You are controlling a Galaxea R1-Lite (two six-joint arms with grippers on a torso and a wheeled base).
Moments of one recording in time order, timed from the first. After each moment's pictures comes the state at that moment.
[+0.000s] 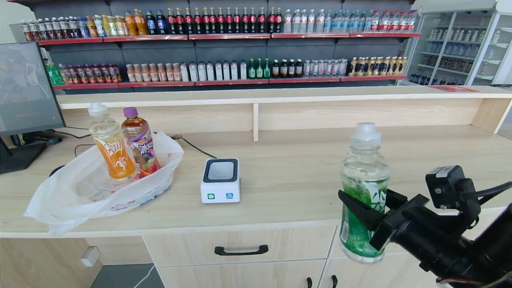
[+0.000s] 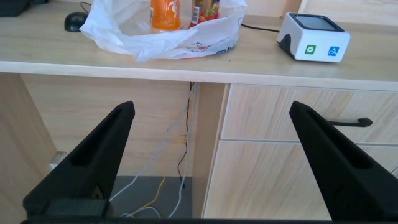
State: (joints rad) left arm 0.00 0.00 0.00 0.00 0.00 0.00; right arm 0.60 1.64 -0.14 -1.57 -0.08 -0.01
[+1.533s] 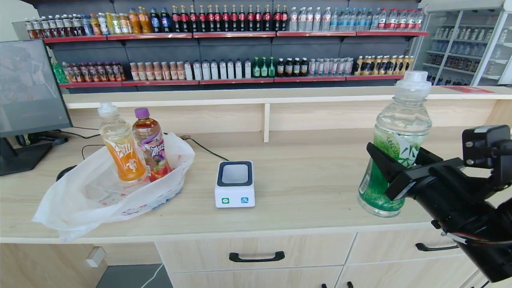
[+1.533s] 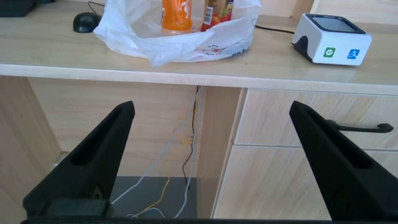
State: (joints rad) left arm 0.00 0.00 0.00 0.00 0.00 0.00; right arm 0.52 1.56 -0.28 -1.57 -0.25 -0.12
